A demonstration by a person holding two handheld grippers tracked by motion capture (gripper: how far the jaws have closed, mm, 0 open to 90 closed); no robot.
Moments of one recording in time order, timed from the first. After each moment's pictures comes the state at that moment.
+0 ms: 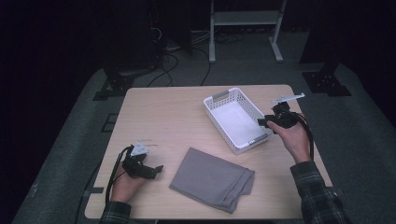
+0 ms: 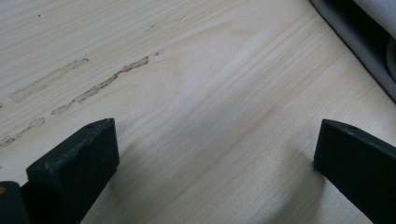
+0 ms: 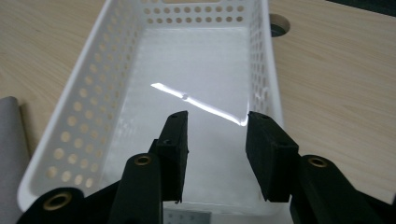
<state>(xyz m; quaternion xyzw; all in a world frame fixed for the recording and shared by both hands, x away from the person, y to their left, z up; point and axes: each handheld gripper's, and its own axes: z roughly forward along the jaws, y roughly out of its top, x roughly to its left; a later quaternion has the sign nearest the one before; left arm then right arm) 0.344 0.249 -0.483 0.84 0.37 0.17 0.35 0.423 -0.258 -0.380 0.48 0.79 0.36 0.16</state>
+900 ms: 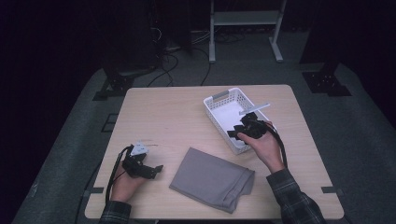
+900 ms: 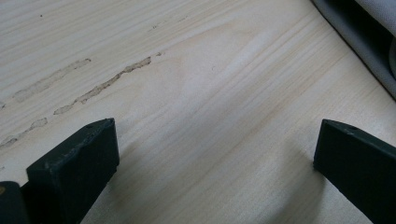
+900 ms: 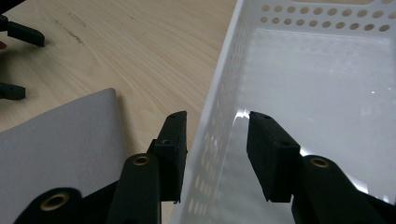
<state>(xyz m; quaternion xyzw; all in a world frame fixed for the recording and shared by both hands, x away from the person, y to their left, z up) 0.345 0.250 -0.483 0.84 0.38 0.17 0.35 0.406 -0.167 -0.395 0.40 0.83 0.38 0.10</state>
